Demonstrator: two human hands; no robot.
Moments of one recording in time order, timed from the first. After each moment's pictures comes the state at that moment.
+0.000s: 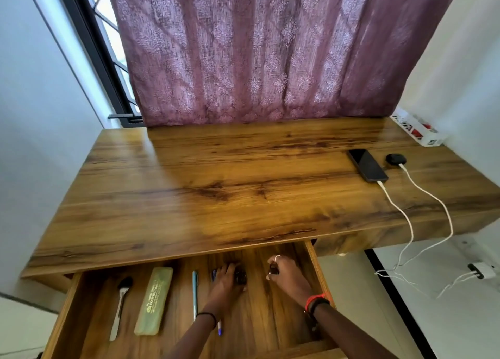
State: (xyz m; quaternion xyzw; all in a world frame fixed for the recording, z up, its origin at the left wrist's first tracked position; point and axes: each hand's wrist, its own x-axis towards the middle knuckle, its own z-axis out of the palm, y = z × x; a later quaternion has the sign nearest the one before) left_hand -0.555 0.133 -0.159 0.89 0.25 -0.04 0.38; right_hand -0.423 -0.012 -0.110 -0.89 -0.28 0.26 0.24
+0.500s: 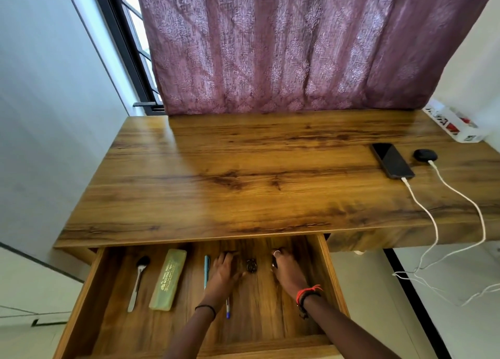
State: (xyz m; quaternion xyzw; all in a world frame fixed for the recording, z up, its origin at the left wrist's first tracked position) left_hand -0.579 0.140 -0.160 0.89 0.30 0.04 0.35; right_hand -0.438 0.002 -0.140 -0.90 -0.35 0.19 0.16
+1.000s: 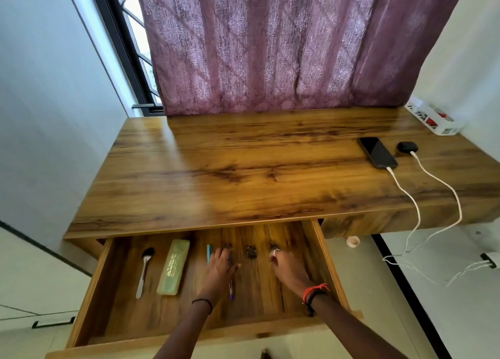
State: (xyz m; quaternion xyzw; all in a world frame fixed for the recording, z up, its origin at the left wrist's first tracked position) left_hand -0.607 0.131 -0.145 0.89 0.30 0.07 0.33; right_hand -0.469 -0.022 -0.120 -0.90 -0.35 0.20 0.17
